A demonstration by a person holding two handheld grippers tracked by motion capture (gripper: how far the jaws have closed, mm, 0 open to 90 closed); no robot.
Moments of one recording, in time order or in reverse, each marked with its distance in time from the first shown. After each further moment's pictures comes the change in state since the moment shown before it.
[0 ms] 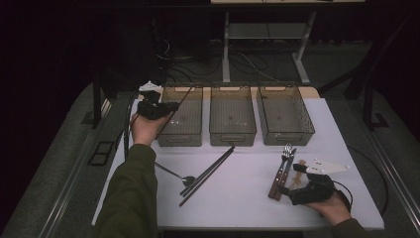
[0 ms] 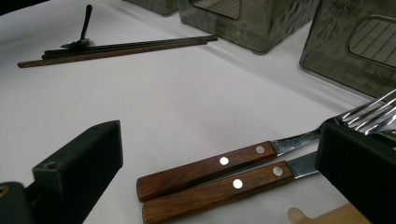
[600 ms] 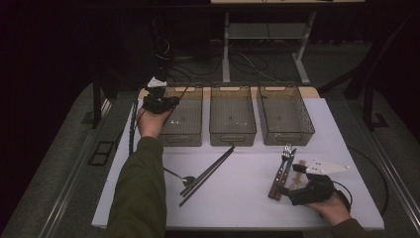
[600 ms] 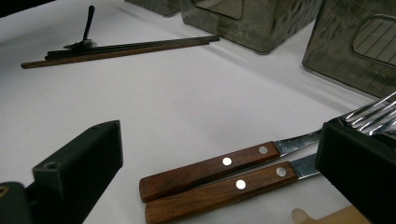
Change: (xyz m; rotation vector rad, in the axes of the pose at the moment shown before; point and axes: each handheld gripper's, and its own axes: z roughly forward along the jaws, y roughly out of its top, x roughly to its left) left arm 0.017 0.002 0.034 -0.003 0.111 0.030; right arm 0.001 0.000 0.000 -0.002 0.008 0.000
